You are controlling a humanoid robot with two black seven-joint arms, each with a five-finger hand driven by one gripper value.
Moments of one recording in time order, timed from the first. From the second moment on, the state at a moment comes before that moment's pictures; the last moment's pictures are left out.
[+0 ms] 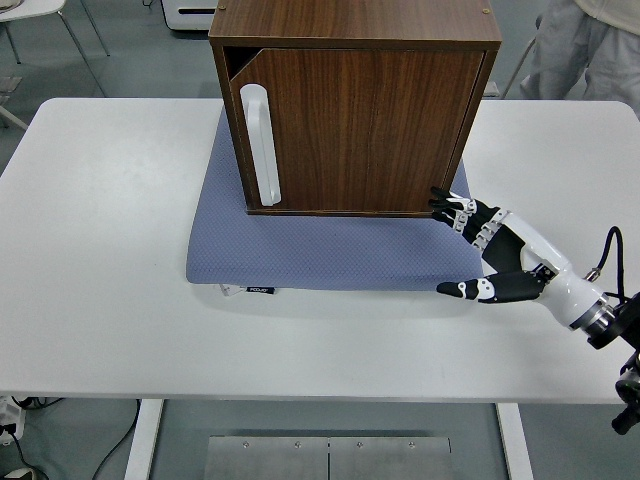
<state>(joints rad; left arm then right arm) 0.15 0.00 -0.17 -0.17 0.09 0.12 -0.04 0.31 -0.61 0.74 1.43 -0.80 0.19 0.61</state>
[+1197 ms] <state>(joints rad) 0.15 0.00 -0.17 -0.17 0.09 0.12 -0.04 0.29 -0.47 0.94 1.29 -0.50 -0.01 0.61</state>
